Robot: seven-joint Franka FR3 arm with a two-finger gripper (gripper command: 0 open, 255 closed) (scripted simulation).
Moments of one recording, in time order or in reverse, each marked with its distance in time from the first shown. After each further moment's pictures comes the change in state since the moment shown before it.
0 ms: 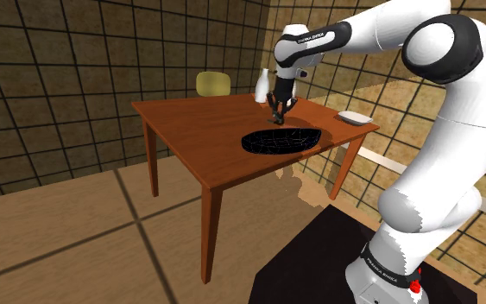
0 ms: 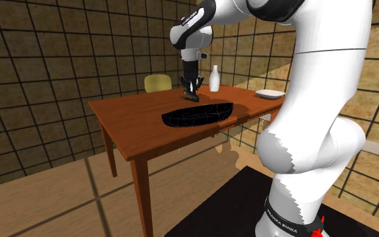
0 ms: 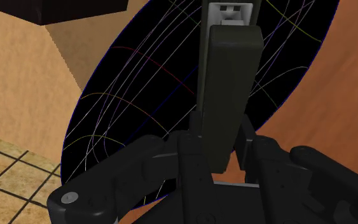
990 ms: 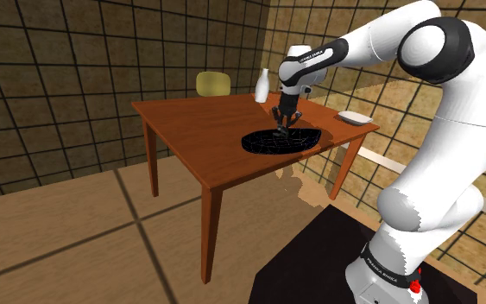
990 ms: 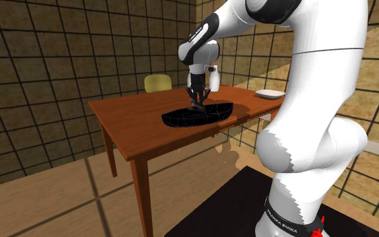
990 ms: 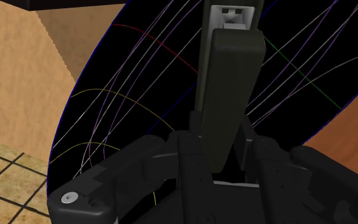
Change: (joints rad) arm -0.038 0.024 -0.032 -0.130 -0.003 0.157 -0.060
